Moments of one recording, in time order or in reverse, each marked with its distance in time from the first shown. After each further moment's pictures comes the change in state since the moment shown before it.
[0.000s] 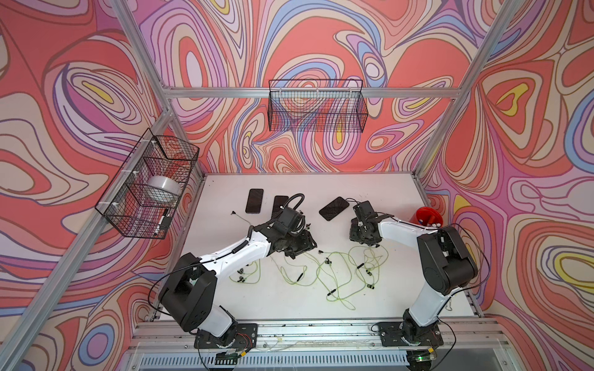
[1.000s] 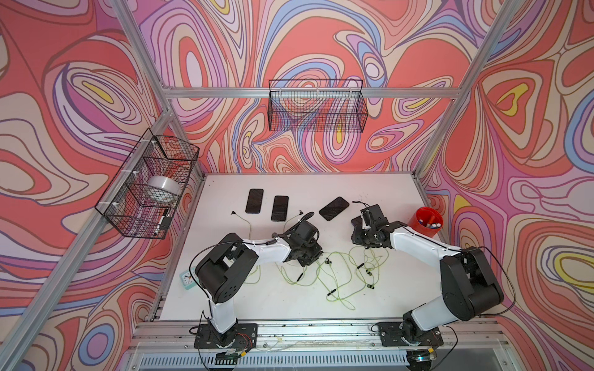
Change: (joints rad) left arm -0.086 0.280 -0.050 0.320 -0.090 -0.448; right arm 0.007 -0.217 -0.133 0.022 -0.080 -0.006
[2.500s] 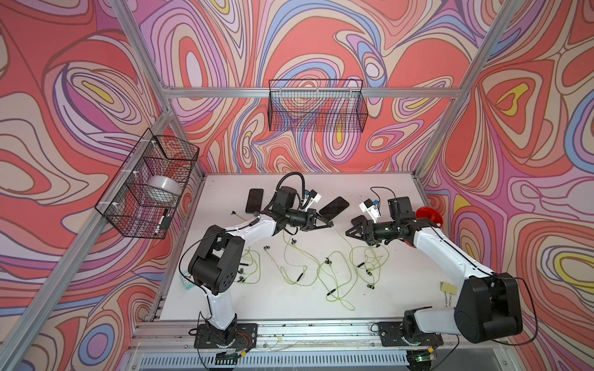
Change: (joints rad) left arm 0.262 0.014 0.227 0.185 0.877 0.757; right arm -0.214 -0.172 0.051 -0.122 -0.944 -0.272
